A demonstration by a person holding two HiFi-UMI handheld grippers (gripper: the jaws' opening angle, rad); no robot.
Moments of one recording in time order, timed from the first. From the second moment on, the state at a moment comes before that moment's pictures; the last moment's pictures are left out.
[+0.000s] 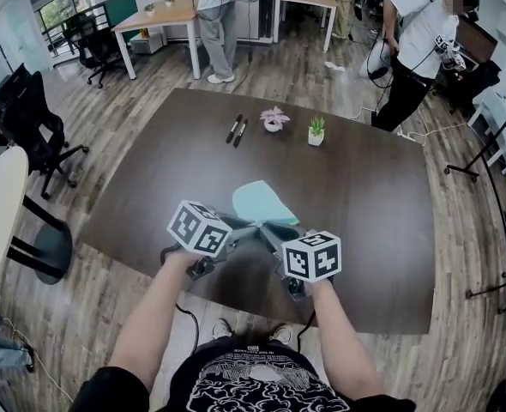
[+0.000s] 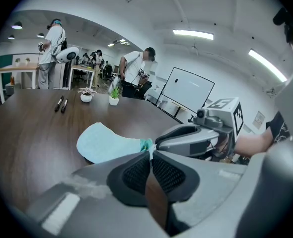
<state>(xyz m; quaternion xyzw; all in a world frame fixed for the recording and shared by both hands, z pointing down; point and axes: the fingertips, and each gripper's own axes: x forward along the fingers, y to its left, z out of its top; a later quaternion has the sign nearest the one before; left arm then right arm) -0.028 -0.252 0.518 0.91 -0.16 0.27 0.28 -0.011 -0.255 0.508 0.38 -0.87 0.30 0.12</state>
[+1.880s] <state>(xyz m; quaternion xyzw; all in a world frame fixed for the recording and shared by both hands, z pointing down) -0.072 -0.262 0.520 0.86 -0.32 0.19 0.34 -0.018 -0.253 0.514 0.41 -0.85 0.30 0.13</state>
